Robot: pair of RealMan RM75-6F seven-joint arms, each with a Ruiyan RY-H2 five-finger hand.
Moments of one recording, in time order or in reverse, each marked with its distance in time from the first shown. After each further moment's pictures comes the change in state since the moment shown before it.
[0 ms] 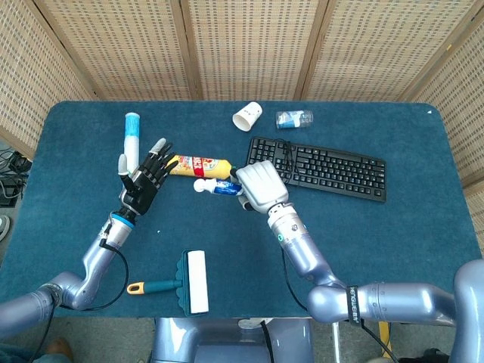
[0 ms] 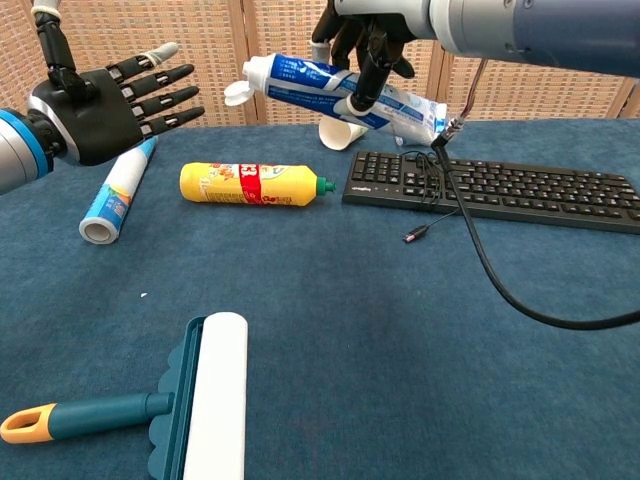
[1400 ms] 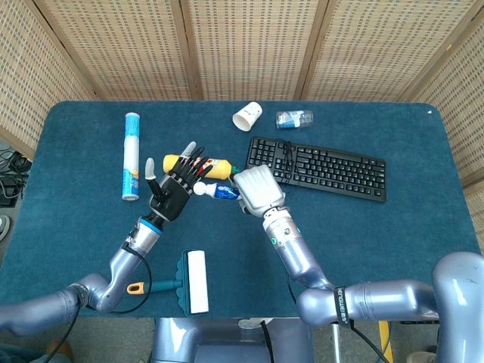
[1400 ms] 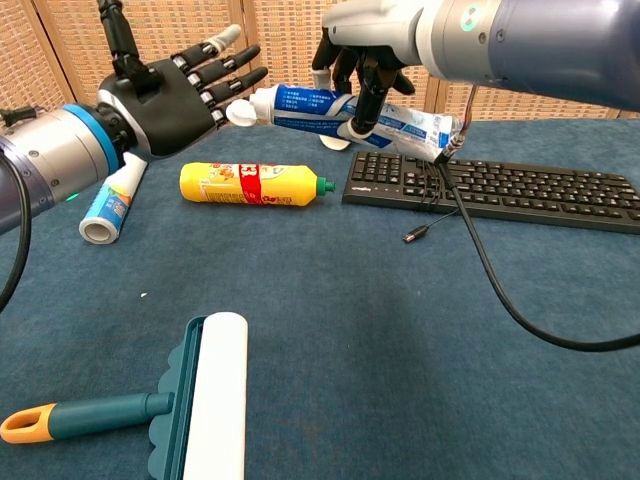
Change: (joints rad) left arm -0.068 -0.095 -0.024 -0.053 0.022 0.038 -0.128; right arm 0.094 -0.036 -0.088 0.018 0.078 0.090 -0.064
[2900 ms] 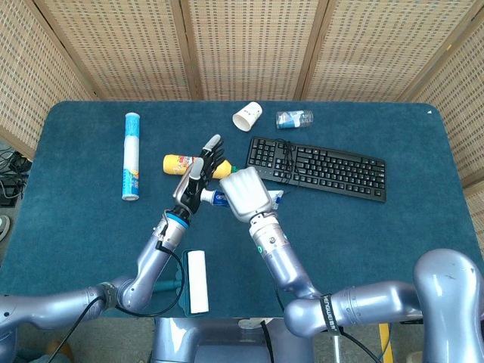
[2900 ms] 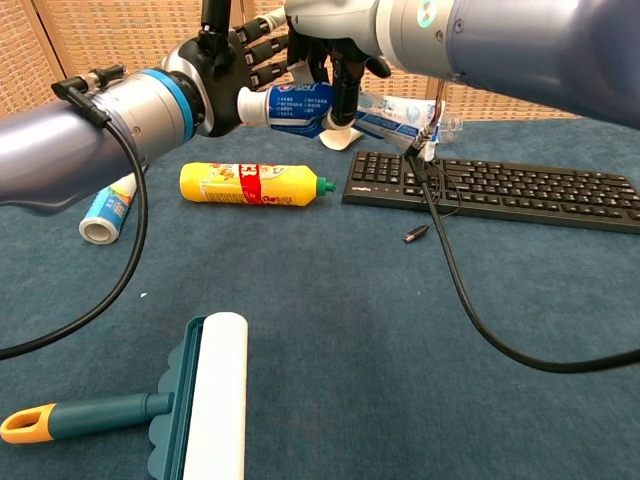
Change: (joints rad) left arm -0.099 -0.092 -0.156 -0.153 -0.375 -0.061 0.890; right arm 0.058 -0.062 0.017 -0.038 -0.016 0.101 -0.125
